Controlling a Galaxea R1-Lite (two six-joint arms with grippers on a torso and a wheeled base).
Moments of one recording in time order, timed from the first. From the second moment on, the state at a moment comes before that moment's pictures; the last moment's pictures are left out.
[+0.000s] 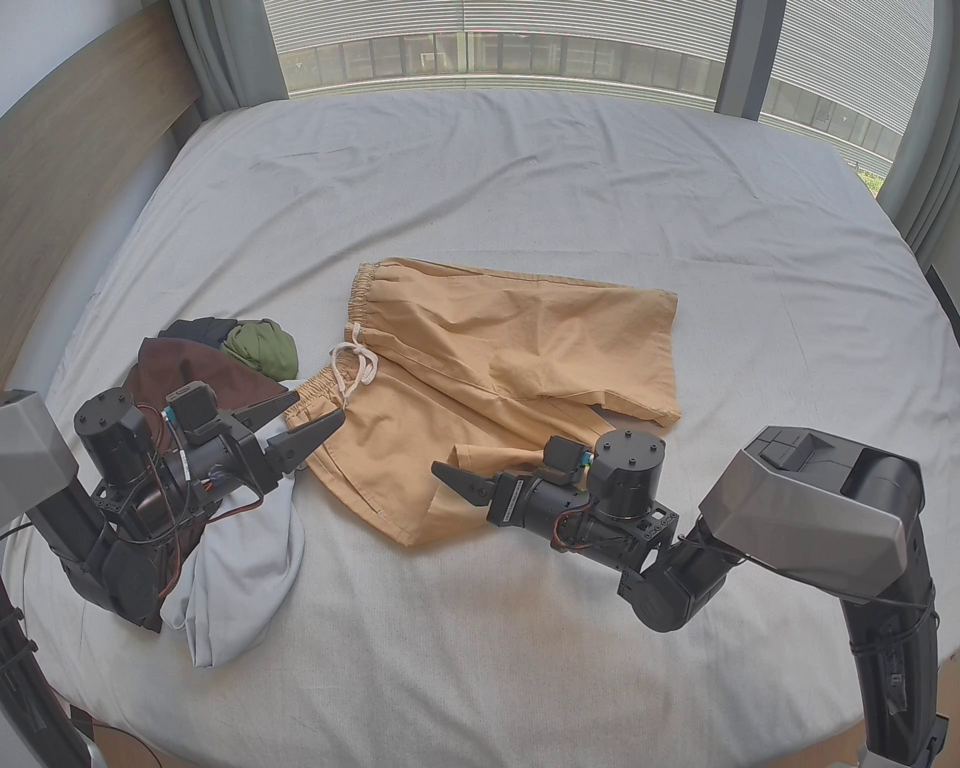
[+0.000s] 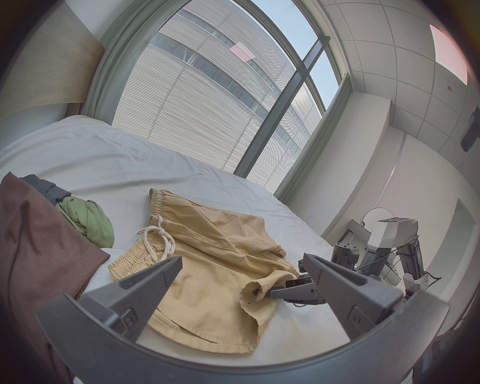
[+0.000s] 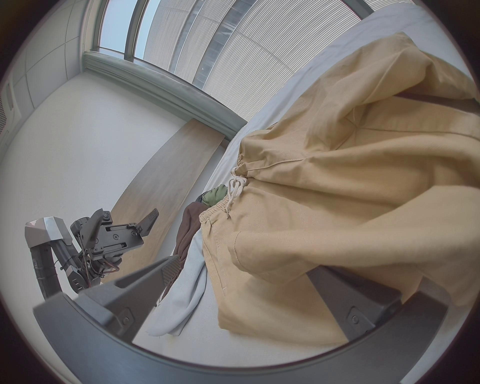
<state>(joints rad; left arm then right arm) -0.11 2.00 -0.53 -1.55 -0.66 -0.28 0.63 2.46 -1.12 -1.28 0.28 0.61</state>
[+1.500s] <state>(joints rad) -0.11 2.00 -0.53 -1.55 -0.66 -0.28 0.62 2.49 -1.13 -1.36 0.23 0.60</state>
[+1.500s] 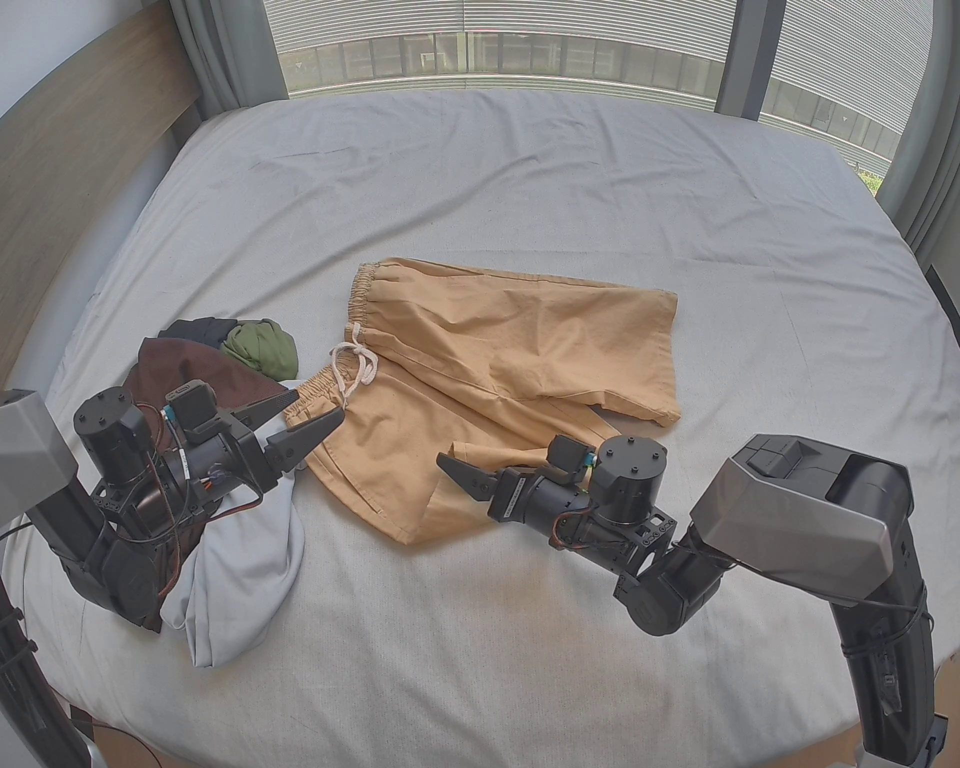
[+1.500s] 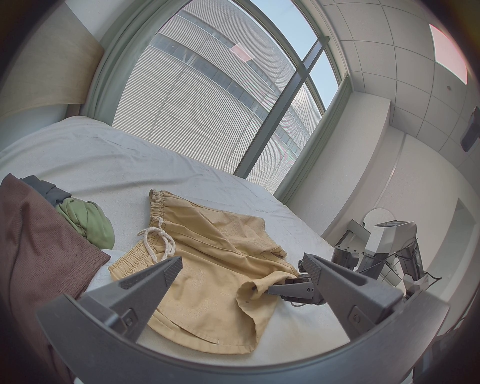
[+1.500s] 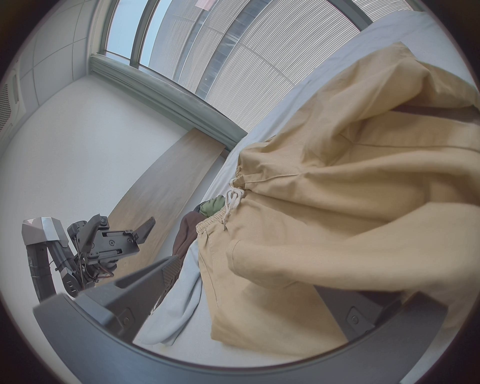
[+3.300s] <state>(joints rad) -0.11 1.99 -0.54 -1.55 -0.66 -0.28 0.61 2.32 -0.73 -1.41 0.18 0.55</state>
